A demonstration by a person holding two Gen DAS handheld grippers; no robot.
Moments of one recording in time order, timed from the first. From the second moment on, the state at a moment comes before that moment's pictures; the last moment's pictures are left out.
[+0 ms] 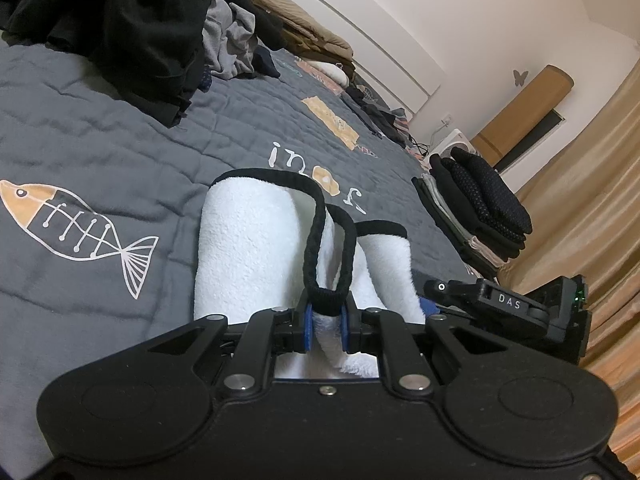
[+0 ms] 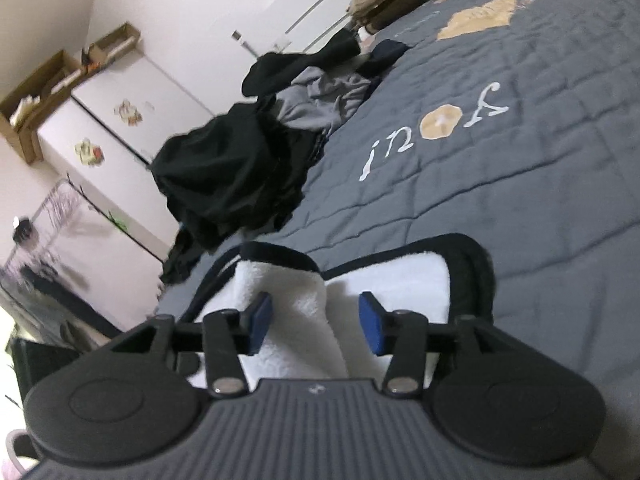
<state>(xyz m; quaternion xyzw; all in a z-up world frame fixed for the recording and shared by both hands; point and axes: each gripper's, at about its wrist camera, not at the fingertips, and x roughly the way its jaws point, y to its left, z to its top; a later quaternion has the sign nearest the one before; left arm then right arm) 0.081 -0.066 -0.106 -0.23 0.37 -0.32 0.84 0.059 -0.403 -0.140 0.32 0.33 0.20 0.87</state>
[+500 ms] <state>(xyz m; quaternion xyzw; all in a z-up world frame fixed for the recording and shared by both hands) 0.082 -0.067 -0.106 -0.23 0.37 -0.31 0.84 0.056 -0.372 -0.123 0.22 0.32 0.22 0.89</state>
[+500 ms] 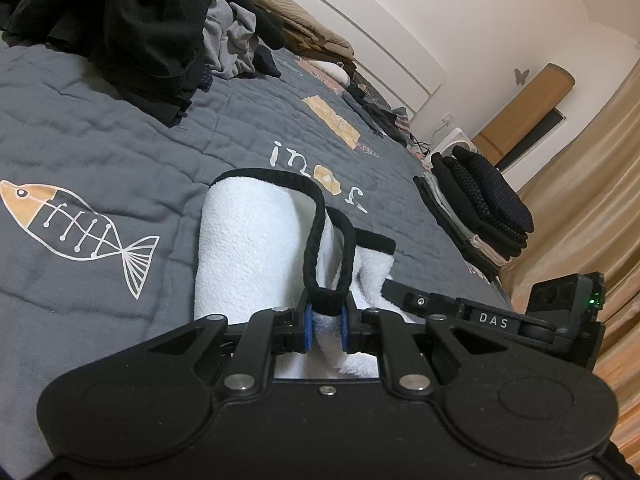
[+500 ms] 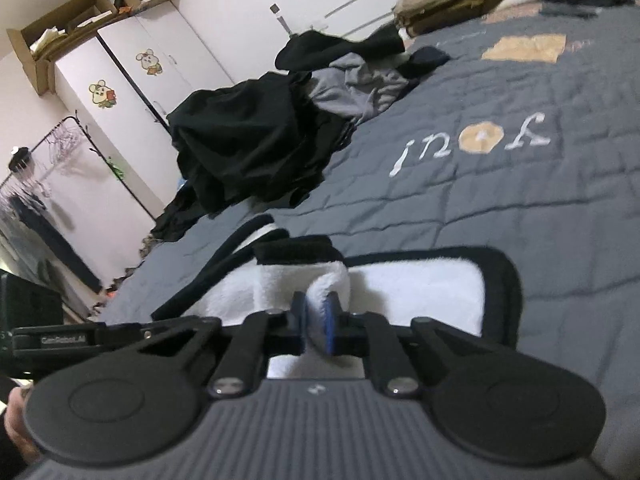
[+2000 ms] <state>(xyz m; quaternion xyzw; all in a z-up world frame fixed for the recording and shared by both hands) 0.080 -0.058 -0.095 -0.24 0.37 -0.31 0.84 0.011 -0.330 -0.057 0.06 0.30 0.24 0.92</state>
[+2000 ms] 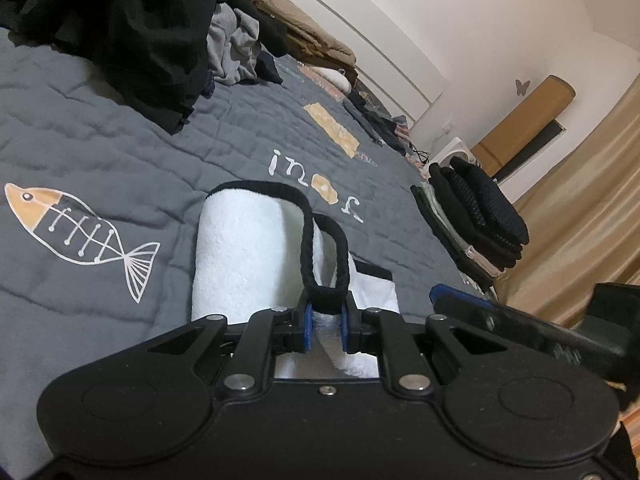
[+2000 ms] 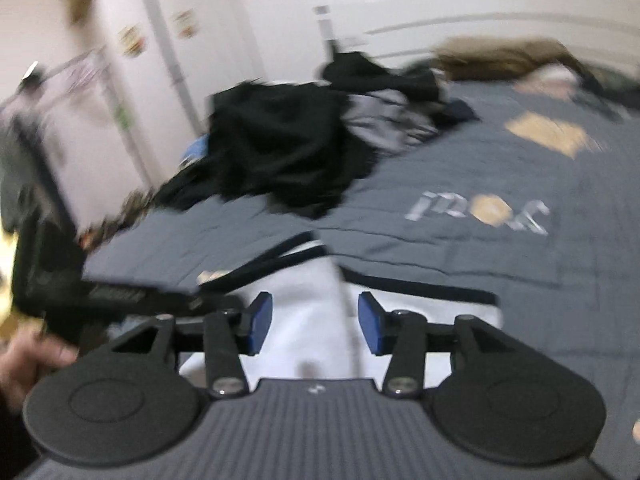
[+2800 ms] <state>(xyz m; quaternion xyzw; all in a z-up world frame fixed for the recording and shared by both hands) 0.075 -0.043 -0.082 -0.28 0.34 -0.33 0.83 0.008 -0.307 -0.068 0.01 0.29 0.19 0.94</state>
